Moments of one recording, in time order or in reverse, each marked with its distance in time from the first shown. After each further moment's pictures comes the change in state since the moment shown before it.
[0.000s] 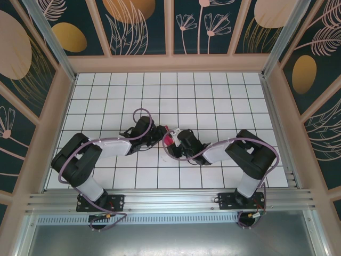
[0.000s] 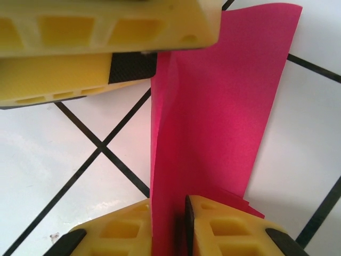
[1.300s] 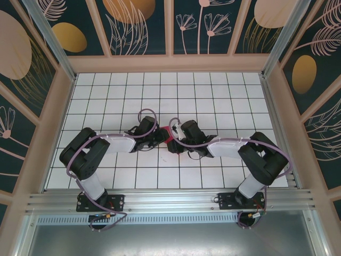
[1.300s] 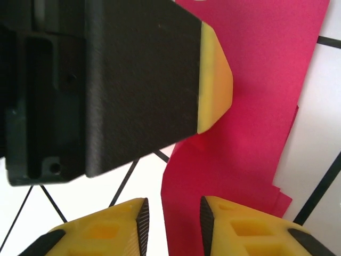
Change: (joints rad) left arm 0.000 0.098 0.052 -0.031 0.045 0.075; right arm -0.076 -0.116 0.101 -0.291 -0.206 0.187
